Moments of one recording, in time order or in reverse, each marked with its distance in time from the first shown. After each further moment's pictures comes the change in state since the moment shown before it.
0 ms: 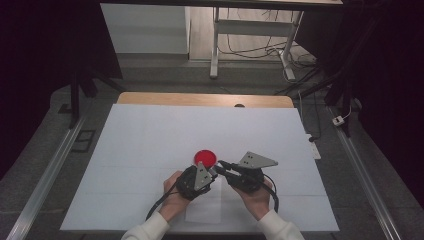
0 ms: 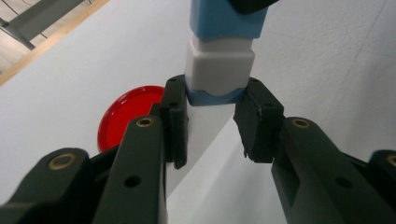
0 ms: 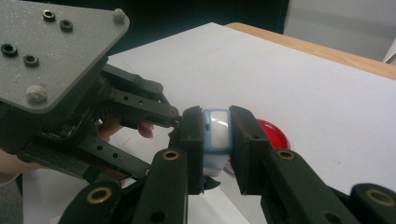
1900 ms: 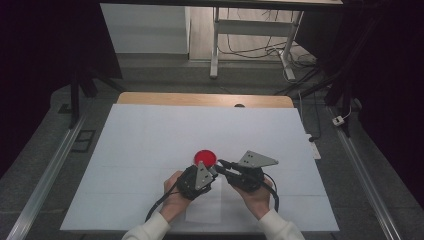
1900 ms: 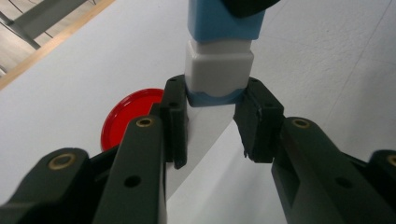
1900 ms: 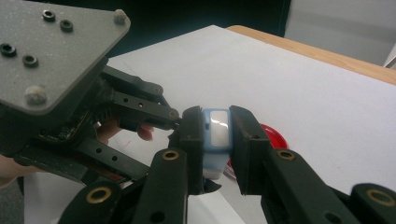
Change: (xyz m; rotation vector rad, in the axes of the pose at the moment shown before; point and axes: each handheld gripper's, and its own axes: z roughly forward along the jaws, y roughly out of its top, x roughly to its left) left arm -0.001 0.004 -0.001 0.001 0.000 -0.031; right arm -0.001 0.003 0.000 -0.006 0.006 -0.008
